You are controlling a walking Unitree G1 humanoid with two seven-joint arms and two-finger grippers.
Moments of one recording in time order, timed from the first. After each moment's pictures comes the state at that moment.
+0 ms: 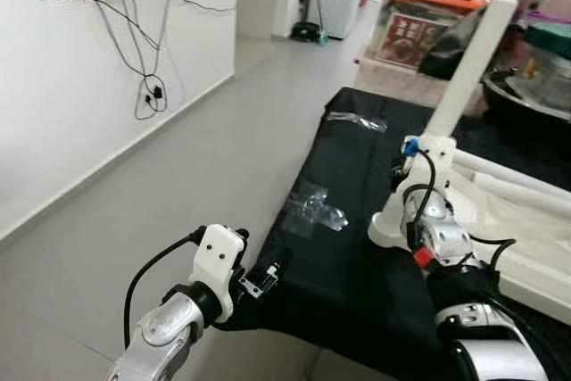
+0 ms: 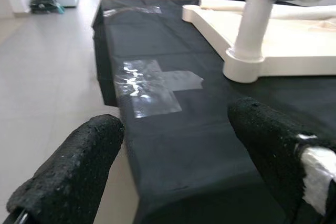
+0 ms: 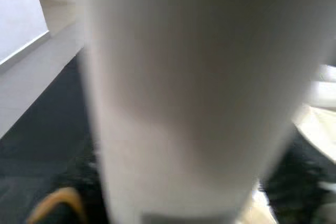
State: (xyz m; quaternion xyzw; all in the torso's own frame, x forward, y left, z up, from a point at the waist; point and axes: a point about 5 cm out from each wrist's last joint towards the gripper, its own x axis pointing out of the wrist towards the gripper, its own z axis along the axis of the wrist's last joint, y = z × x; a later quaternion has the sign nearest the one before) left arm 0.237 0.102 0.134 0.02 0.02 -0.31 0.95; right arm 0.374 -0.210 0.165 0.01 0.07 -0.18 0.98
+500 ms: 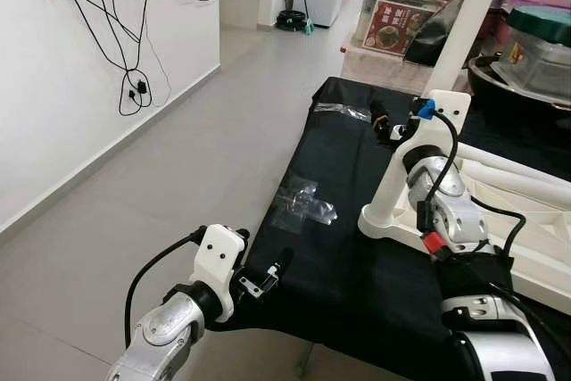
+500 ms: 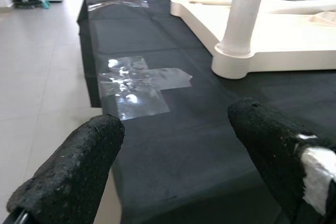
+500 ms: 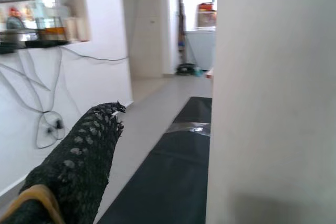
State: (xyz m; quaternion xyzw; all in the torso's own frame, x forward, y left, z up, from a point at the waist) left arm 0.237 0.102 0.133 0.02 0.02 -0.31 0.95; right arm 0.374 -0.194 0.234 0.05 -0.11 0.01 0.99
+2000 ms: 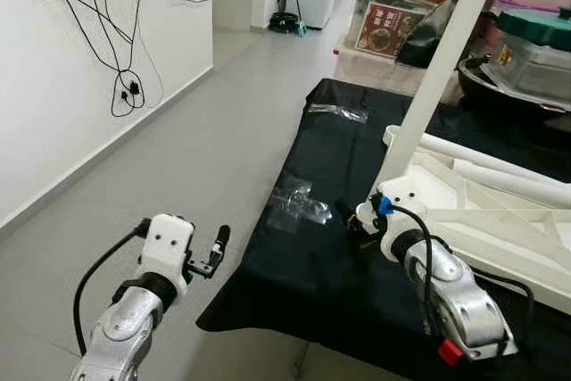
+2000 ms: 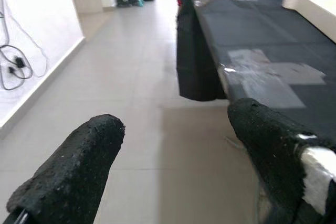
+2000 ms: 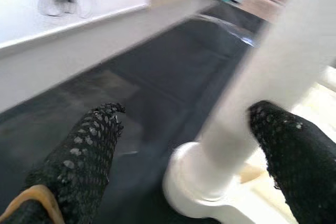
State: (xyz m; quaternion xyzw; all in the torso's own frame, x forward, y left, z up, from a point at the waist) left arm 0.252 0.178 0.142 0.08 0.00 -0.06 1.00; right arm 0.312 -0.181 0.156 -0.11 0.07 0.06 0.99
